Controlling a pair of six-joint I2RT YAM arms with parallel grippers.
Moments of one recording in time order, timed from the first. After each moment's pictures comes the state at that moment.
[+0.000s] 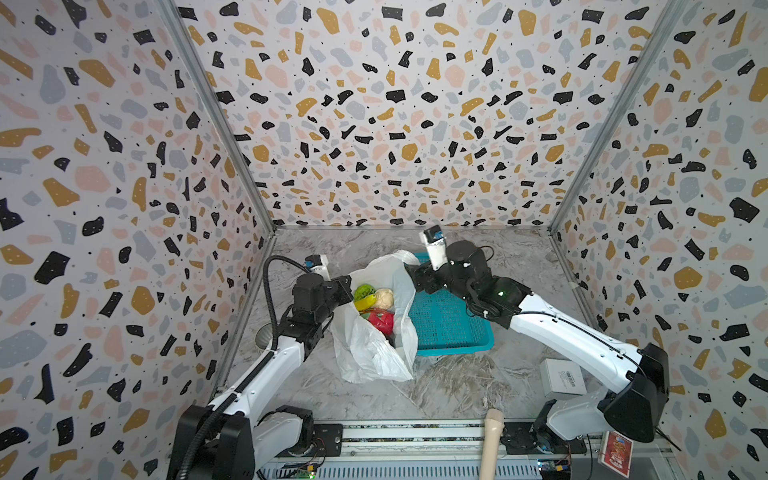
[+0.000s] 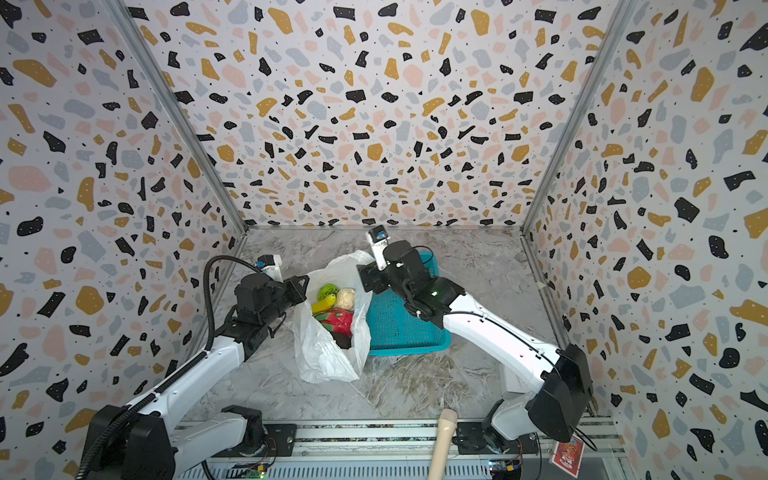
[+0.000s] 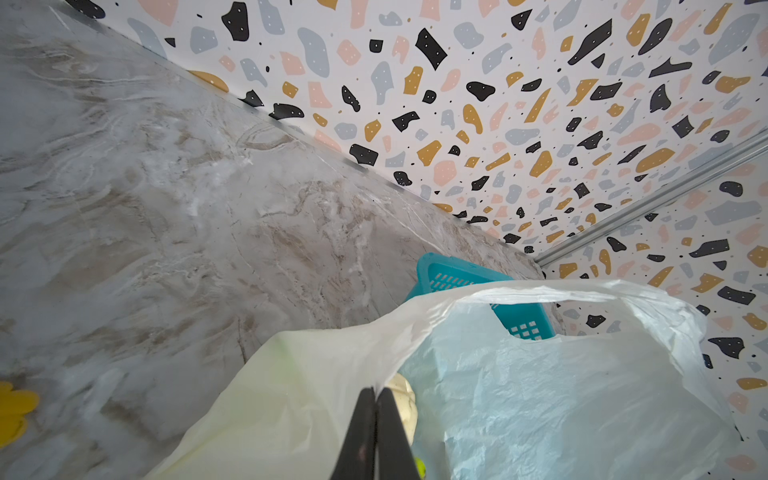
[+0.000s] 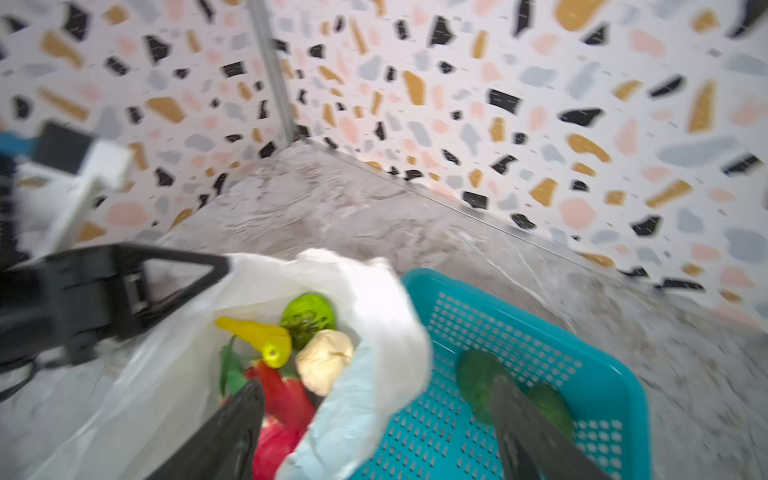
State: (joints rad) left arm -0.21 1.11 0.62 0.13 0.17 -0.61; right arm 0.77 1.42 1.30 -0.27 0.18 0.16
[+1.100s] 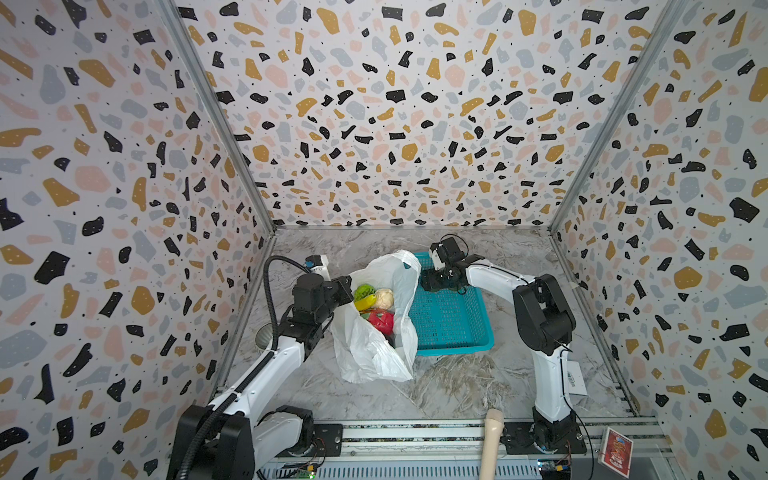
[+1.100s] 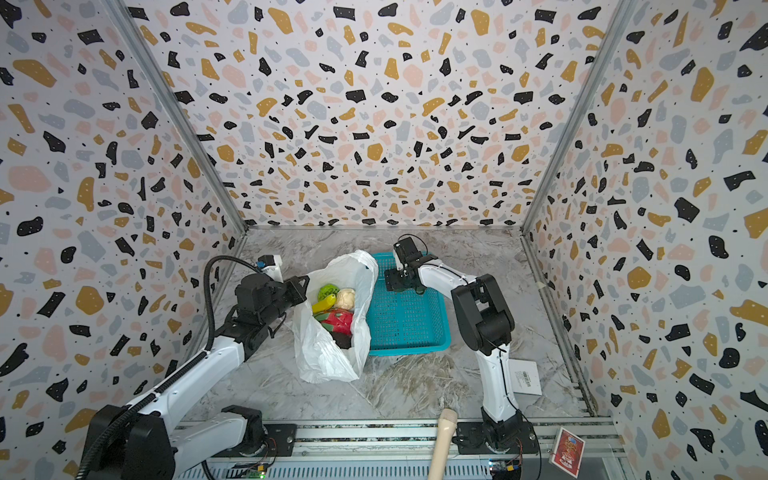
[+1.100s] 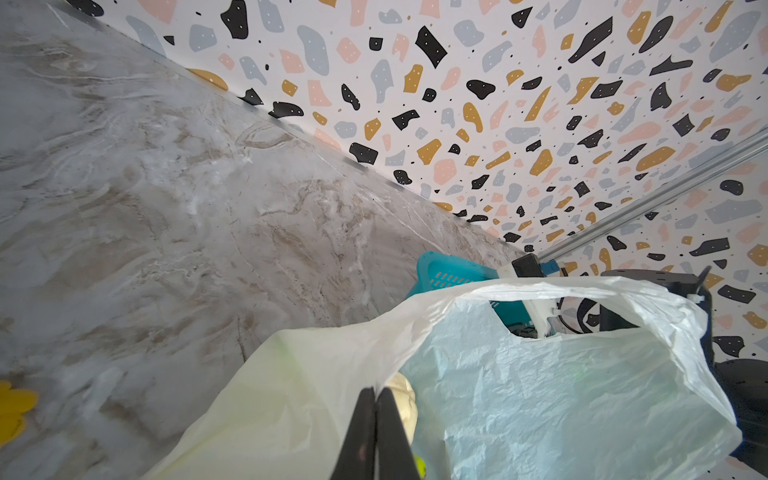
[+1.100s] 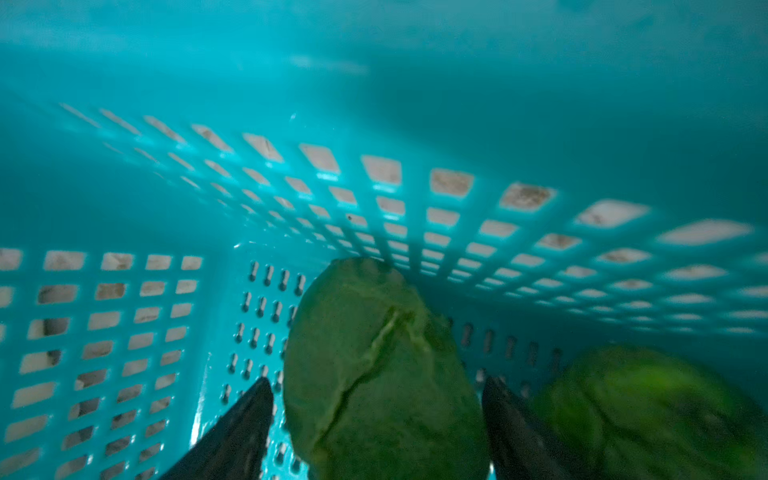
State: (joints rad) left arm -0.21 1.11 0.62 0.13 0.17 -0.61; right arm 0.51 2.10 1.55 -0.45 -0.09 0.24
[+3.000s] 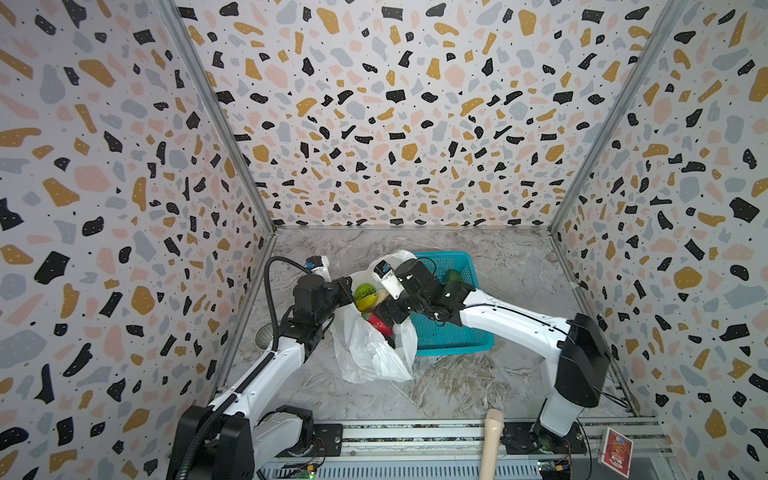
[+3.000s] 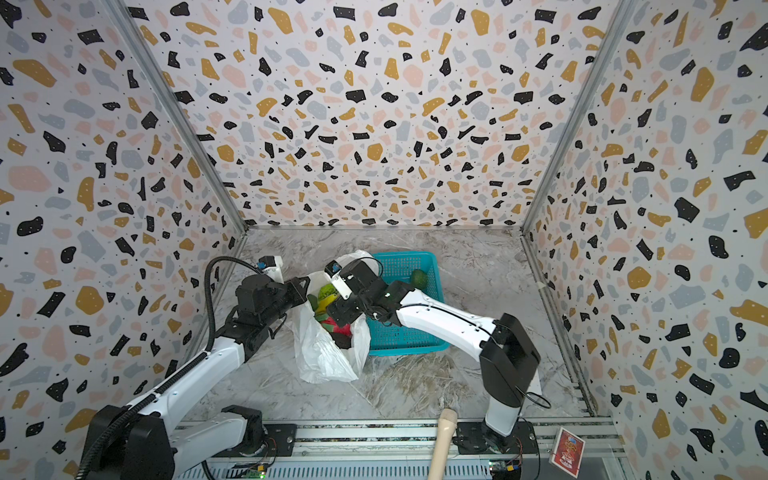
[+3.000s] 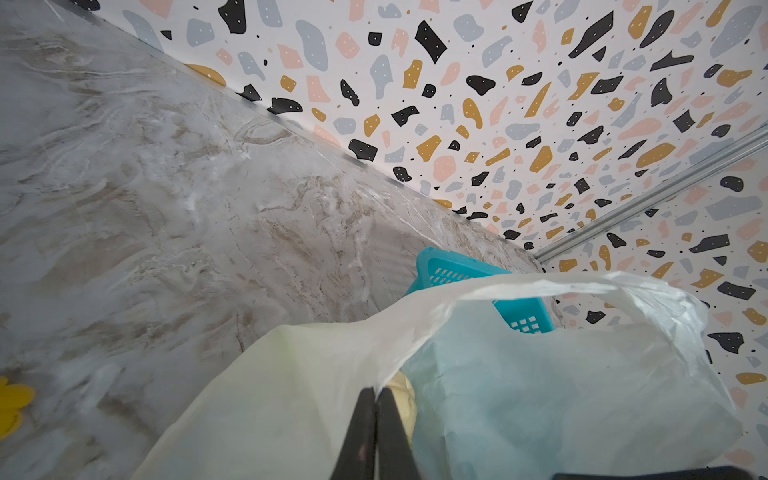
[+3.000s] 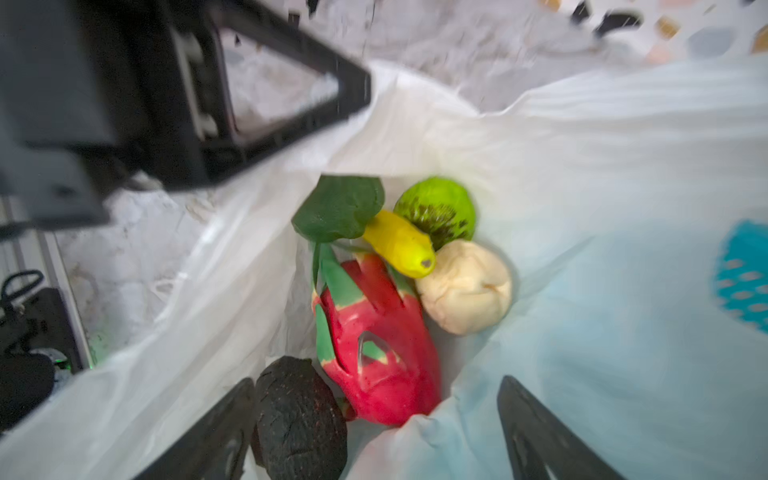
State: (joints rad) left arm -0.22 1.11 0.61 0.14 0.17 -0.61; right arm 0.94 1.68 1.43 -0.40 -0.04 0.08
